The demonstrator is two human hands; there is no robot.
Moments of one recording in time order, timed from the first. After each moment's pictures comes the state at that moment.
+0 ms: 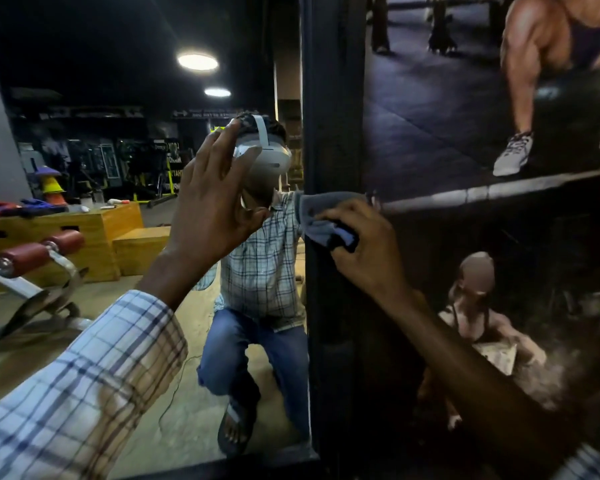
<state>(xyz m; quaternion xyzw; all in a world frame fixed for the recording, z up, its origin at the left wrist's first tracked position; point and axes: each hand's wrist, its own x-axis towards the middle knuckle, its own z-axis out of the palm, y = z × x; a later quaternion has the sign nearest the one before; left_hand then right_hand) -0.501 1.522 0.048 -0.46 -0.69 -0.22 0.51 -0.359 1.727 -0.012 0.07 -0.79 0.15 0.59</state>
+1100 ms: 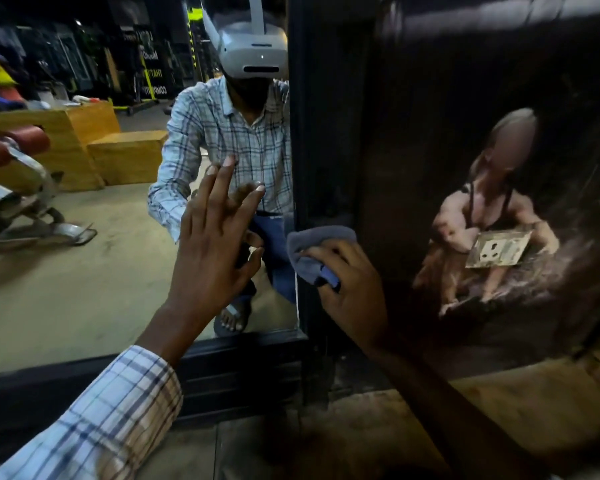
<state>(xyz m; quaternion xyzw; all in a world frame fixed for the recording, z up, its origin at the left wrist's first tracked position) -0.480 1.524 -0.207 -0.48 -0.76 -0.21 0.40 -0.343 1.706 -0.270 -0.01 -0.86 0.18 0.49</state>
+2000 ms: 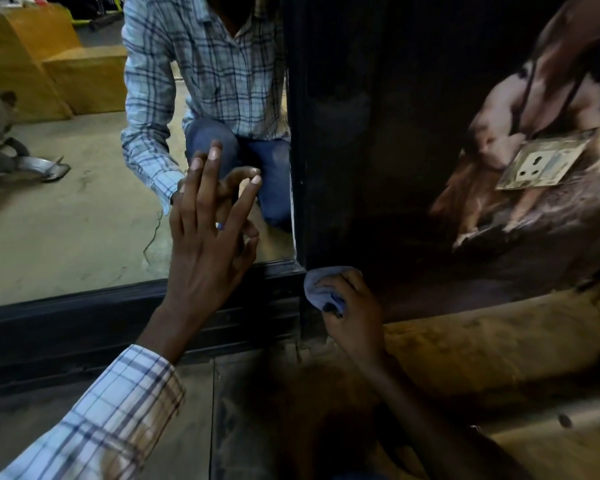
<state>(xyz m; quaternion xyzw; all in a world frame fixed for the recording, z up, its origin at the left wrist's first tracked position) -0.485 1.524 -0.338 -0.47 -0.77 -0.20 0.38 -0.320 1.692 -0.463 -0.18 -0.88 0.27 0.35</state>
